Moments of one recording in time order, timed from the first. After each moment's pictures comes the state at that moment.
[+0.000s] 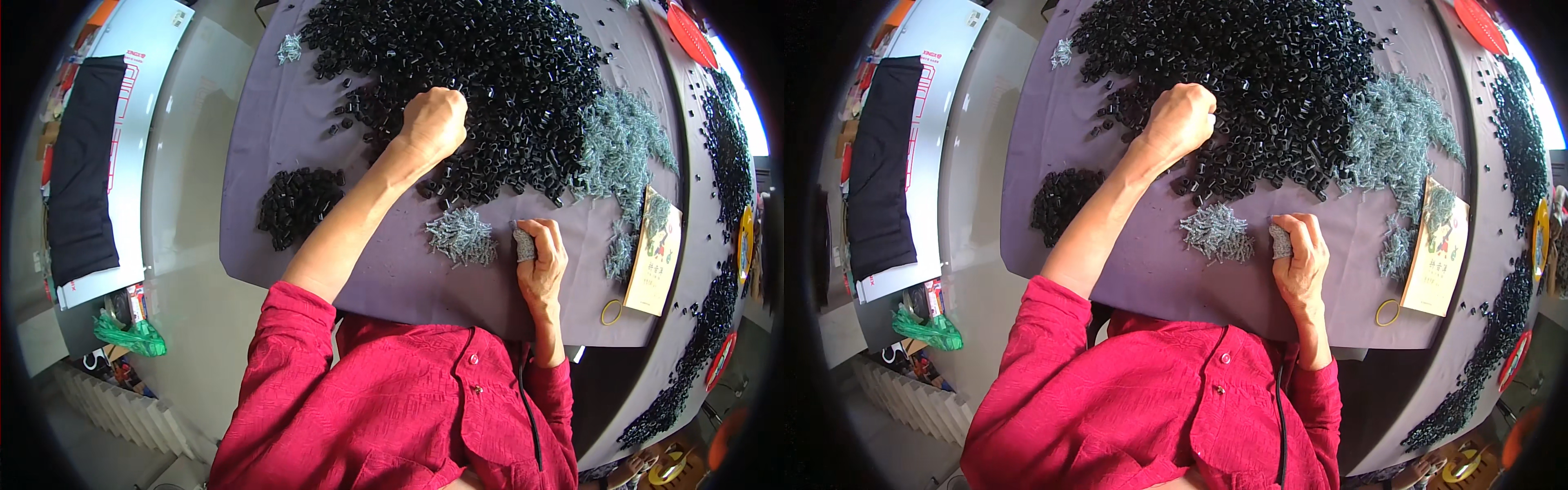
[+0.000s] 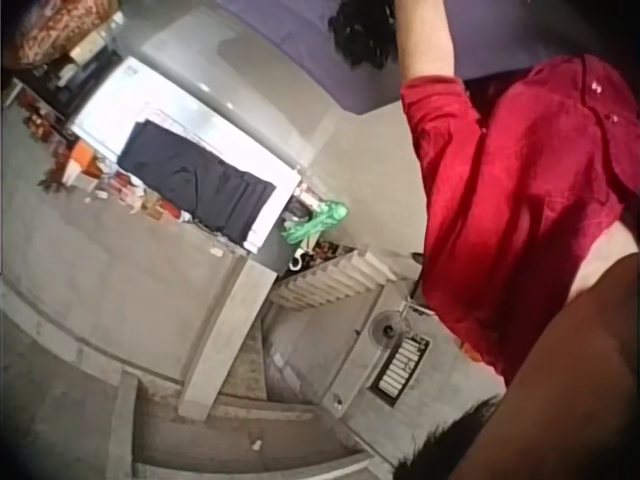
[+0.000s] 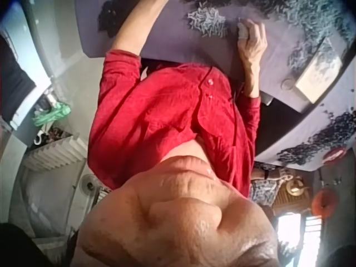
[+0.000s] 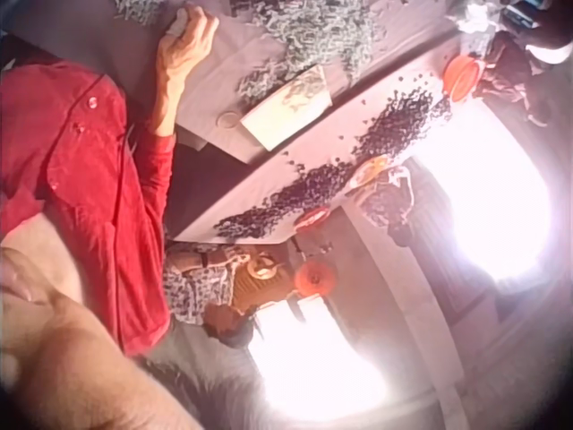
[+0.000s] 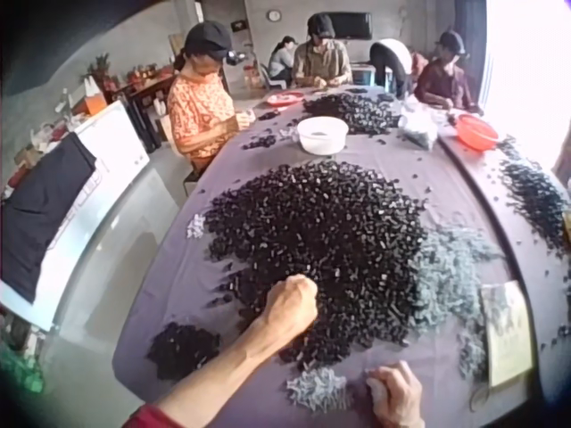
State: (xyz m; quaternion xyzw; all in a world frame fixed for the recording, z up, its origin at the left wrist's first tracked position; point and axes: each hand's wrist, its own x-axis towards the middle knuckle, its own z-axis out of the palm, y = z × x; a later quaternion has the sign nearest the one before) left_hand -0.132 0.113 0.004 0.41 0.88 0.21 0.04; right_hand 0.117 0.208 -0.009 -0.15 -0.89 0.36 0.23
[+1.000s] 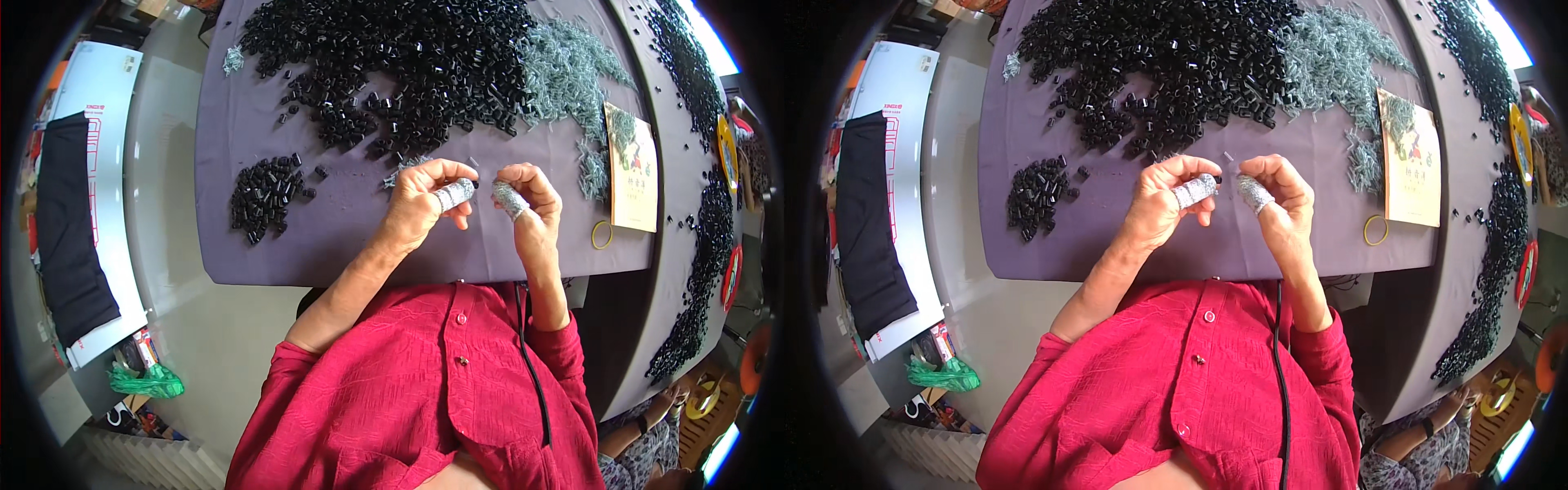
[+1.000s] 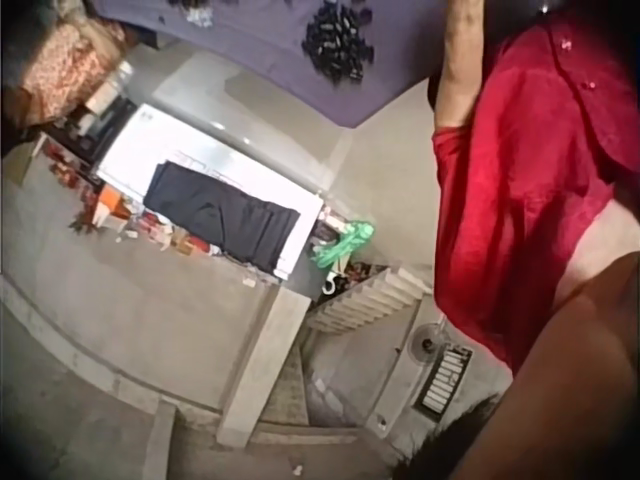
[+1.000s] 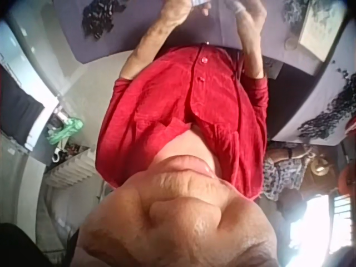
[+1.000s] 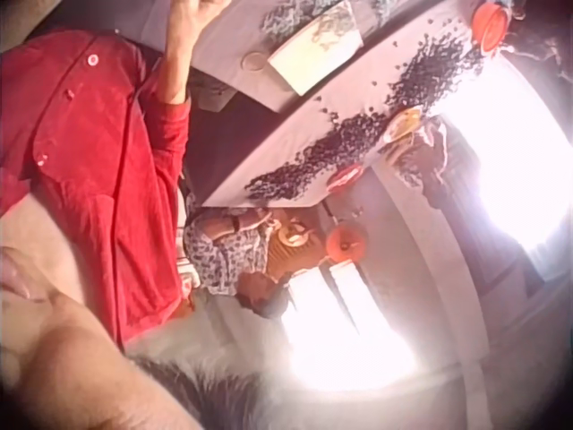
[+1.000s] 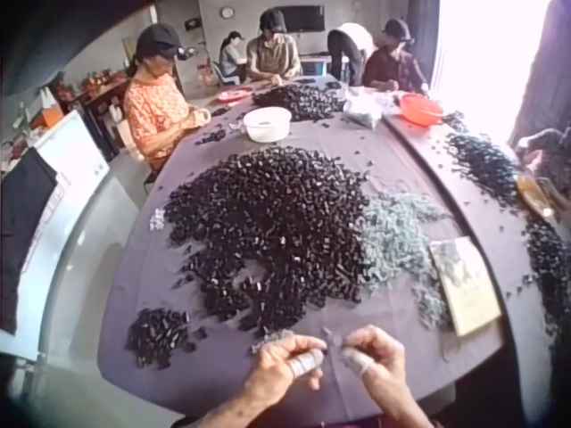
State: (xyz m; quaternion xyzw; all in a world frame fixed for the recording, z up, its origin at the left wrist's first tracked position) left_hand 0.031 0.066 0.012 0.13 0.47 0.73 0.48; right_hand 0.150 0.195 0.017 -0.23 -0.59 0.74 0.24
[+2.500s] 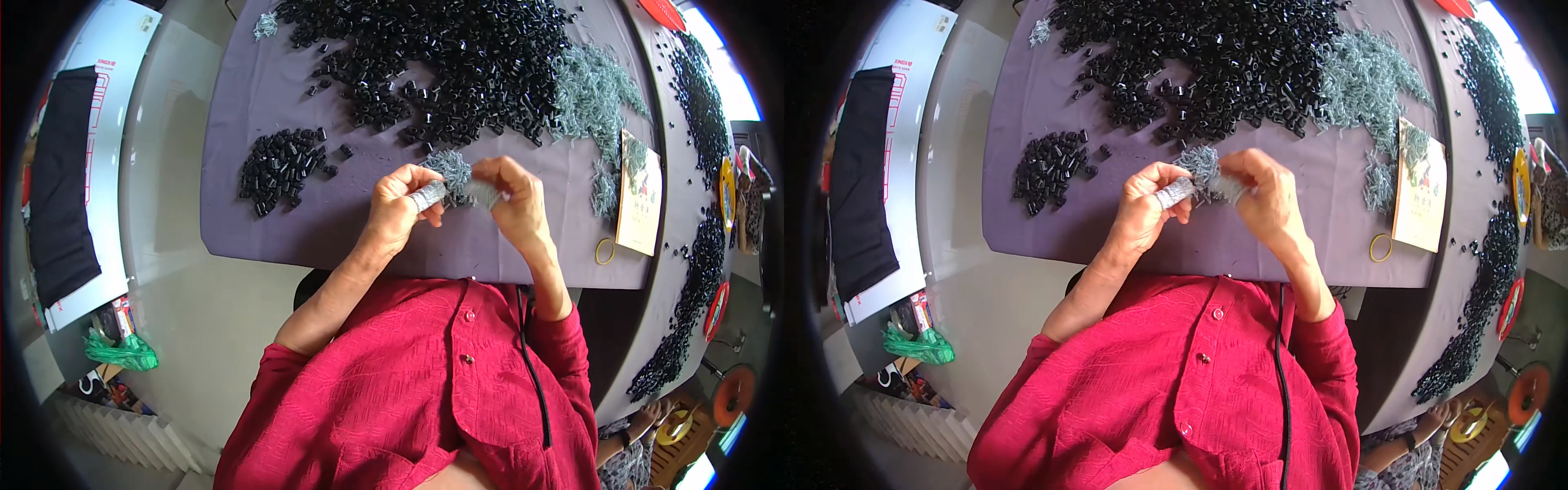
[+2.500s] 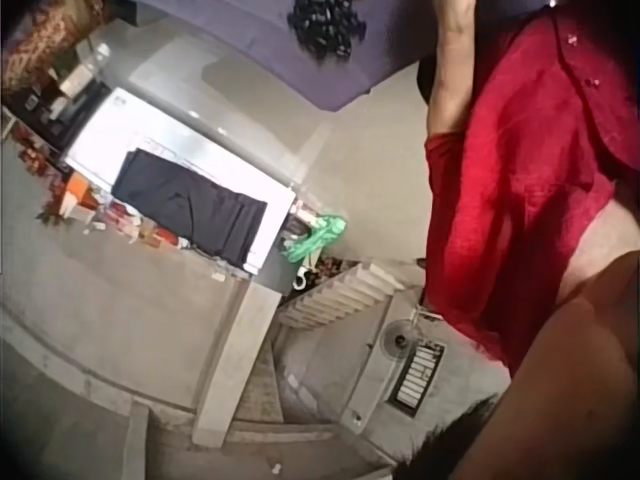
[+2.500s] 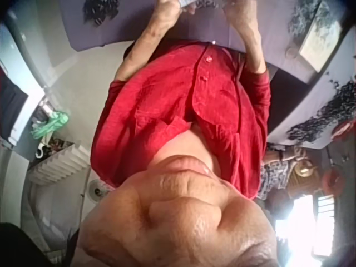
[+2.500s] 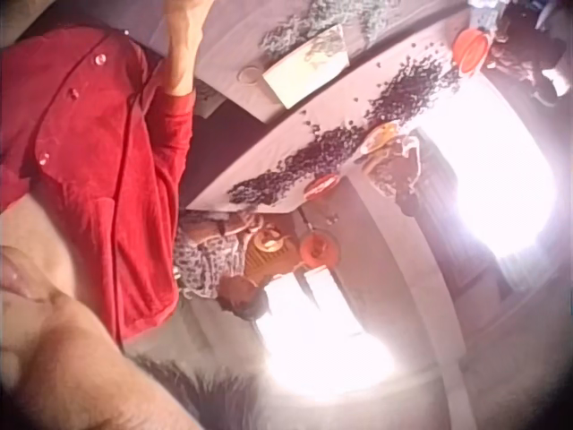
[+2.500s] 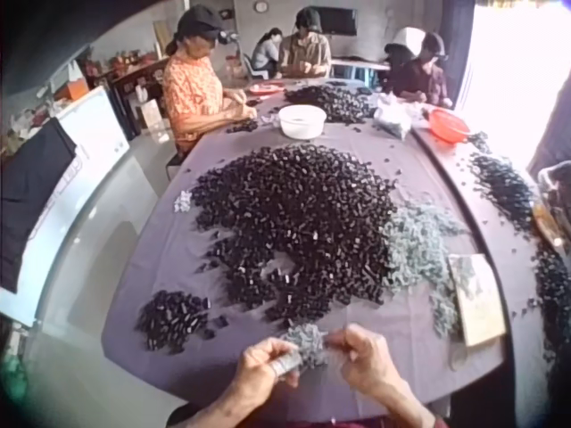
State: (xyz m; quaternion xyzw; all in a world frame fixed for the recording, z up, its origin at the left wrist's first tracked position) left_hand 0.027 0.010 -0.013 0.04 0.51 0.76 0.40; right_hand 0.109 0.181 0.013 -0.13 -0.83 0.53 0.13
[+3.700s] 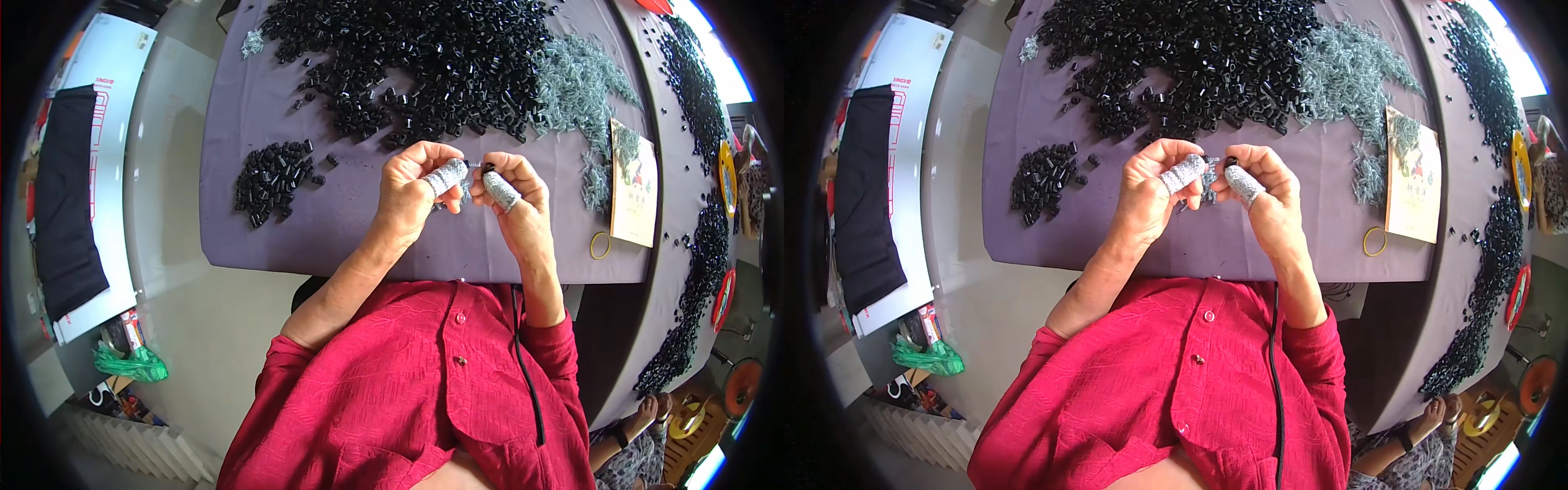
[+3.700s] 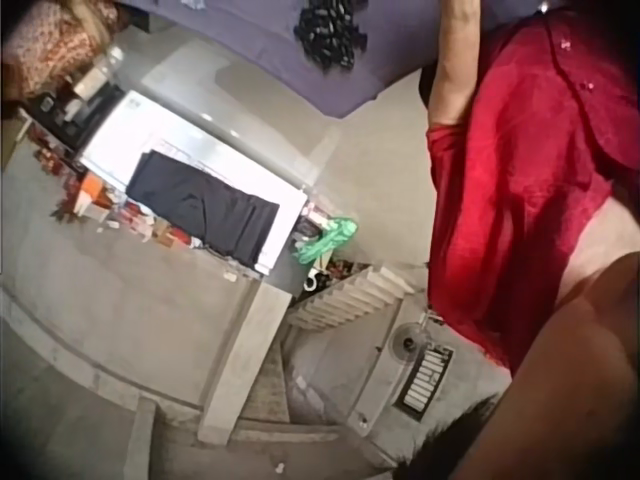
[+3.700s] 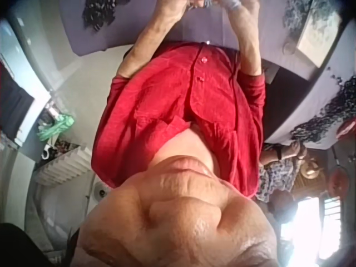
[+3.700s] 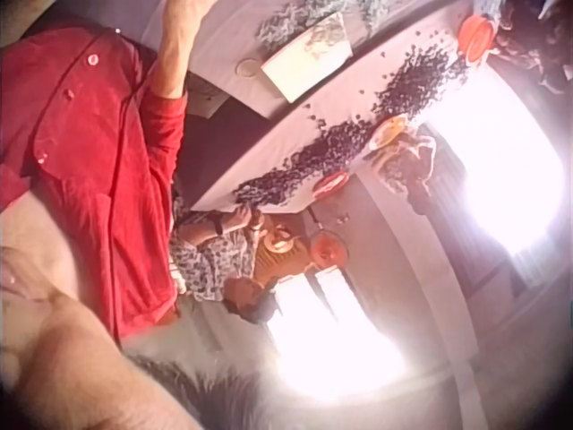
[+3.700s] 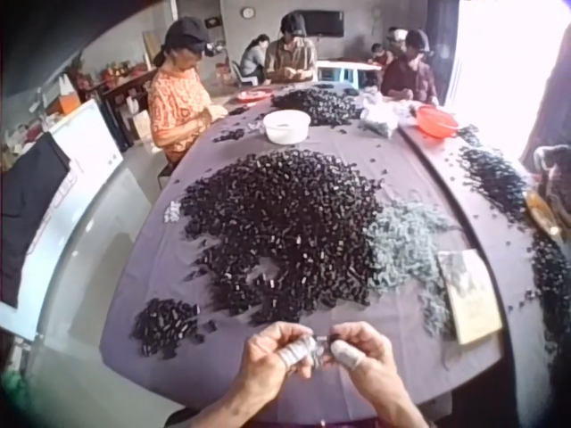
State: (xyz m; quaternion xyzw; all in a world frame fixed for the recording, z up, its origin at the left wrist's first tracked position) left_hand 0.027 0.057 0.026 0.09 0.48 0.79 0.37; right_hand 0.127 0.186 0.026 -0.18 -0.50 0.83 0.15
